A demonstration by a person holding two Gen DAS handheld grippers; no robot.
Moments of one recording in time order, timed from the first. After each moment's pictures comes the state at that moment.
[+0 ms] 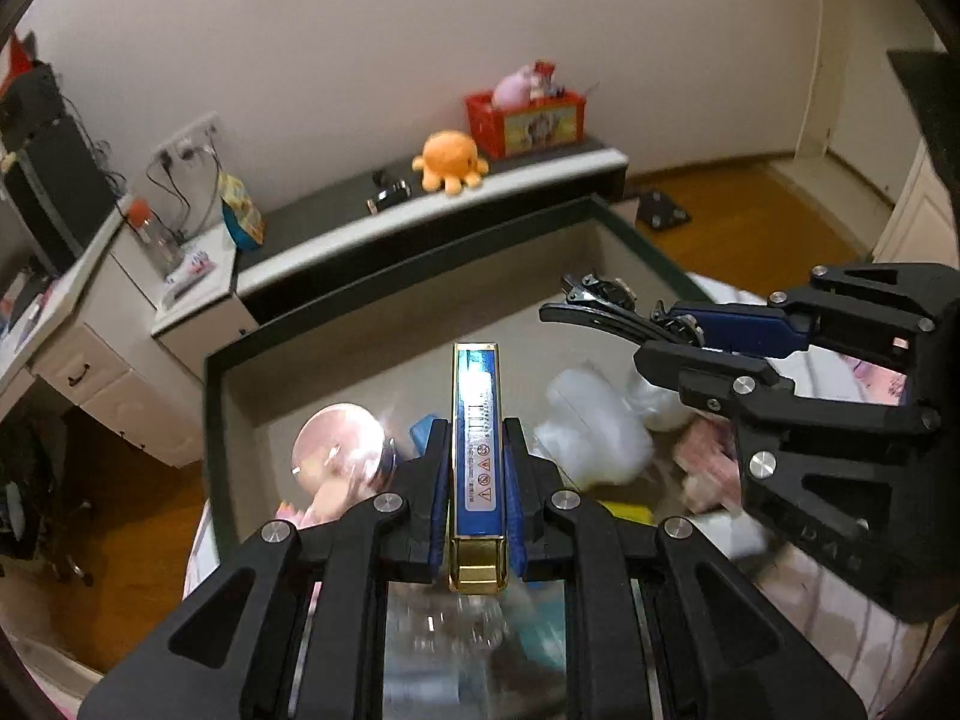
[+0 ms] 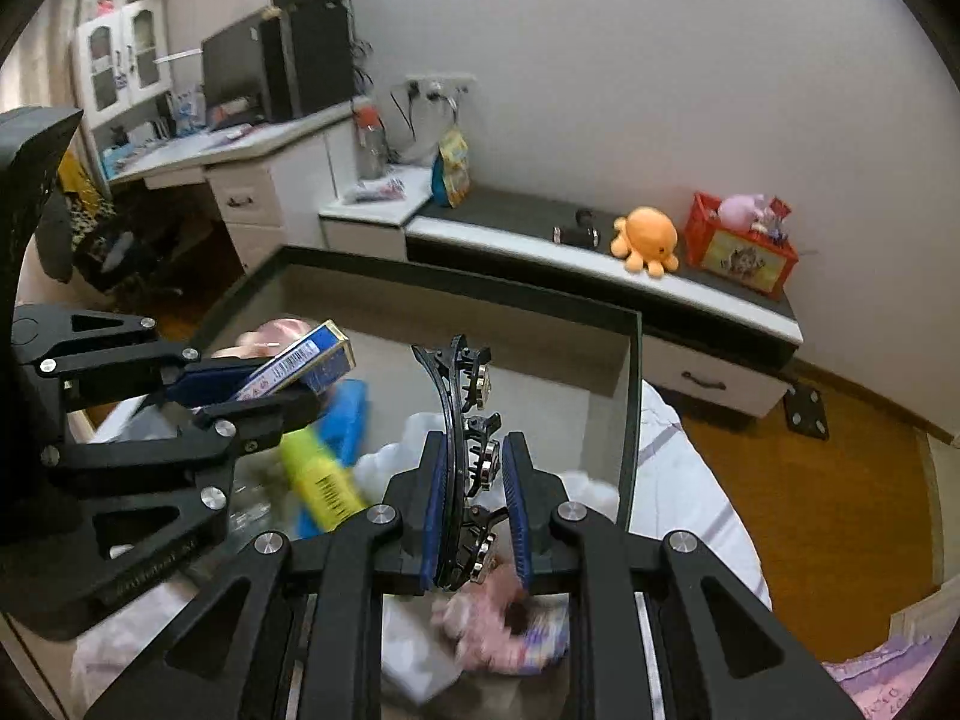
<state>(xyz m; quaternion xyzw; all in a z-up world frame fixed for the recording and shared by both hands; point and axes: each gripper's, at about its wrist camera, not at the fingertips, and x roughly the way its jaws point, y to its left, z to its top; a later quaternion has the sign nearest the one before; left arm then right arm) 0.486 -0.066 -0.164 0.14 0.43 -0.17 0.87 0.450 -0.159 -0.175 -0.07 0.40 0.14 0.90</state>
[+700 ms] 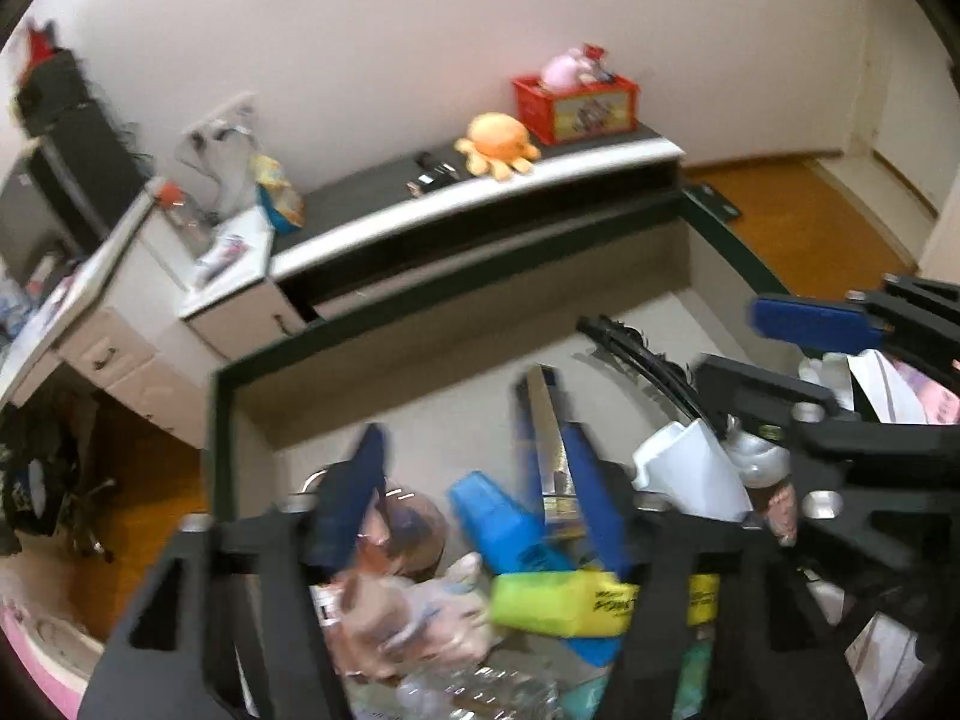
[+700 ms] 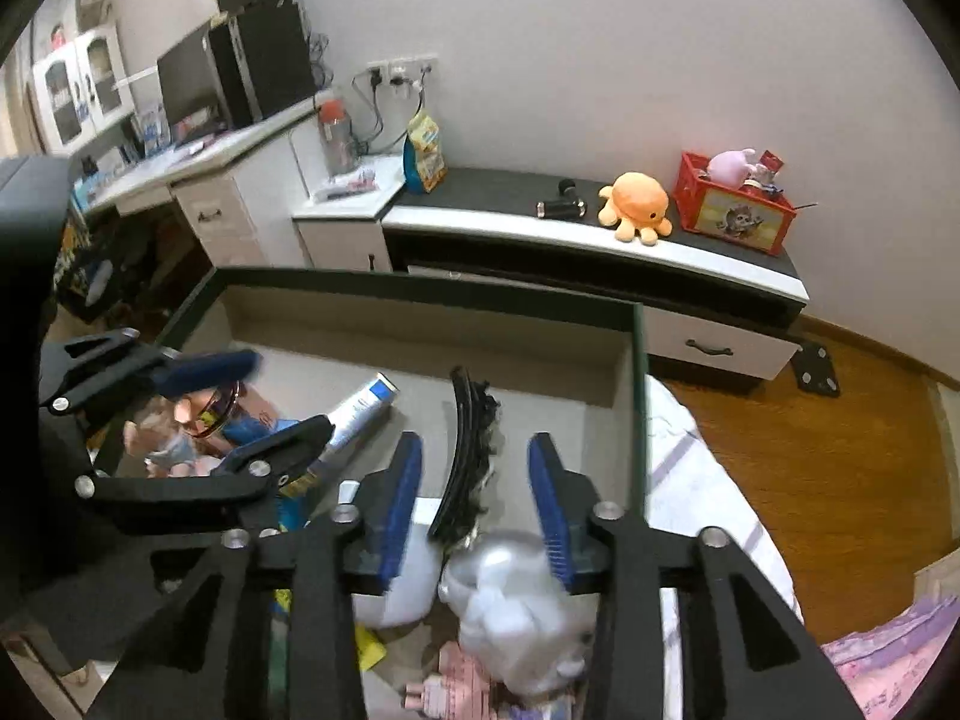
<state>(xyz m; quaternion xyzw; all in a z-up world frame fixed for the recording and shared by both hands) 0.506 -0.055 -0.174 0.14 0.43 -0.10 0.89 0.474 -0.172 -0.180 -0.02 0.42 0.12 0.90</state>
